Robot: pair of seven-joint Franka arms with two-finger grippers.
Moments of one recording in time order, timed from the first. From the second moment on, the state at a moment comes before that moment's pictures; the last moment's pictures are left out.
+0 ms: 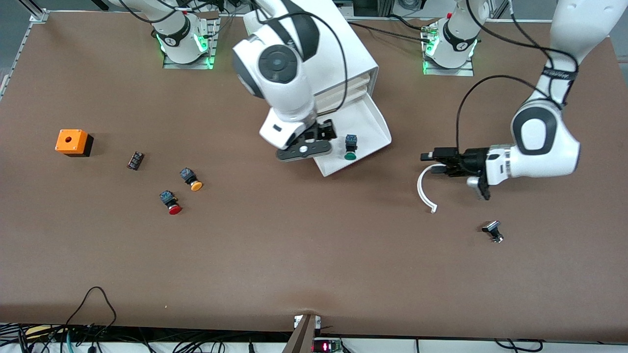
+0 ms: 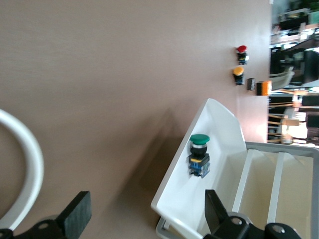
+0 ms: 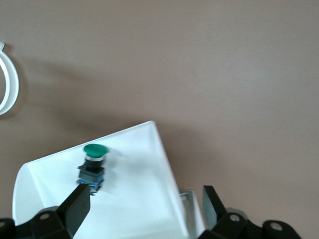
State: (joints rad) left arm 0.35 0.35 -0.35 -2.03 -0.82 1.96 0.69; right arm 0.84 0.60 -0.09 -1.29 0.14 1.97 0.56
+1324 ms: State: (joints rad) left arm 0.15 0.10 -0.12 -1.68 -0.08 1.60 -0.04; right arm 0.97 0.83 -0.08 -1.26 0.15 2.32 0.84
